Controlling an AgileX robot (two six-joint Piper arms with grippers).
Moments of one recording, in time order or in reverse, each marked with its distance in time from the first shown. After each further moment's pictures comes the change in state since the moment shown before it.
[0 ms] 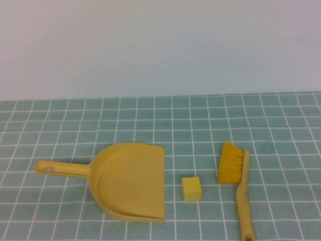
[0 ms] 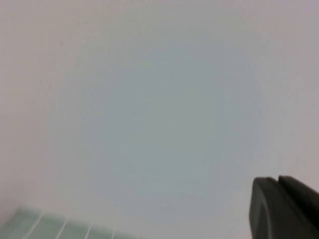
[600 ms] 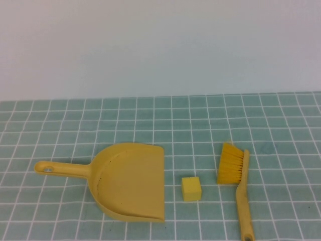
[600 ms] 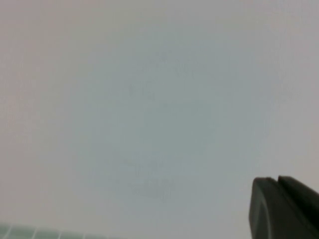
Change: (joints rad) right arm 0.000 0.436 -0.472 0.408 1.016 -0.326; left arm 0.000 0.014 -0.246 -0.038 0.336 0.070
